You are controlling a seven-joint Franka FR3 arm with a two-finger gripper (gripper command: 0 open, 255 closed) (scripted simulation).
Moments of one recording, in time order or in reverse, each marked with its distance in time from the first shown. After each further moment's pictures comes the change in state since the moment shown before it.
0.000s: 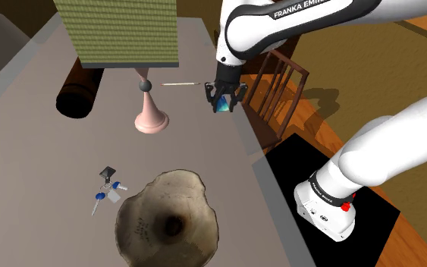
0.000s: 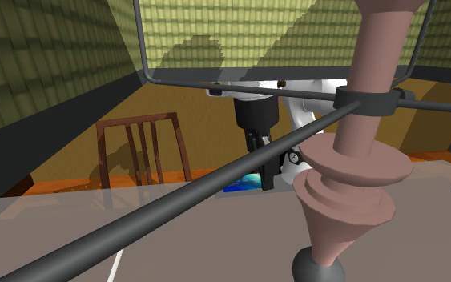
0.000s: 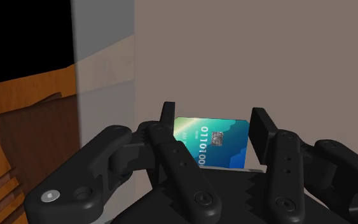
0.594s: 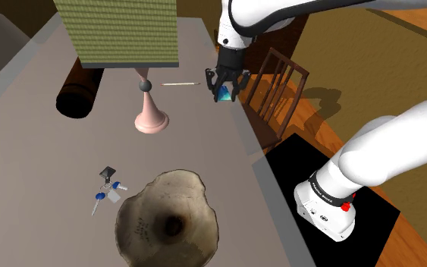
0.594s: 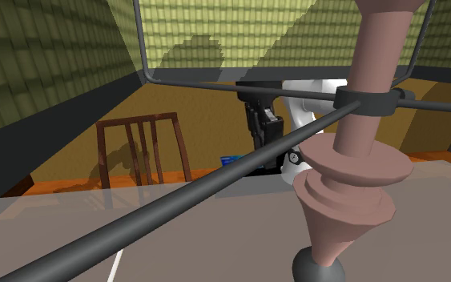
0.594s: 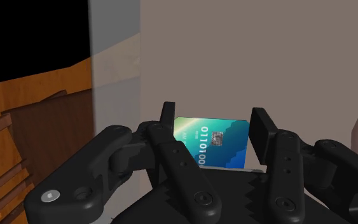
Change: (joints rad) arm -0.002 -0.045 -0.012 0.084 -0.004 -0.128 0.011
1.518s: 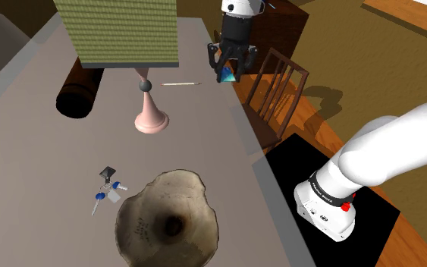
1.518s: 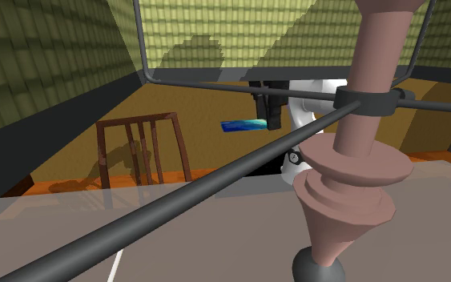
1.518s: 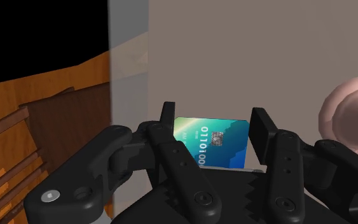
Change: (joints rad) arm -0.005 -0.036 -0.019 0.157 -0.010 -0.192 0.018
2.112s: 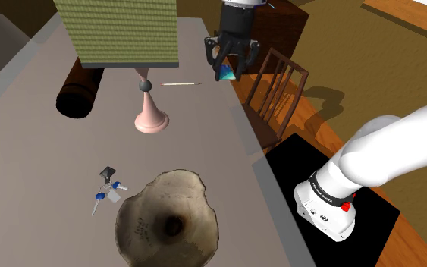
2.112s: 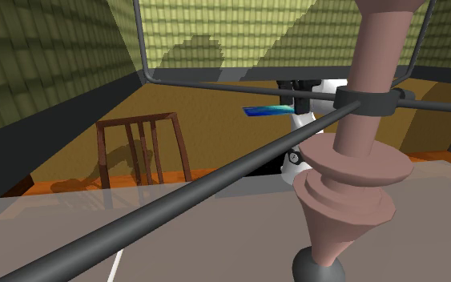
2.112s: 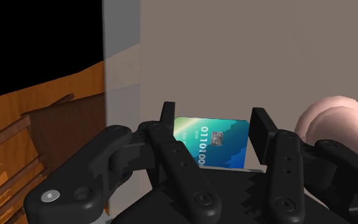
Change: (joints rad) arm 0.028 -0.044 0.035 0.041 0.027 -0.073 0.068
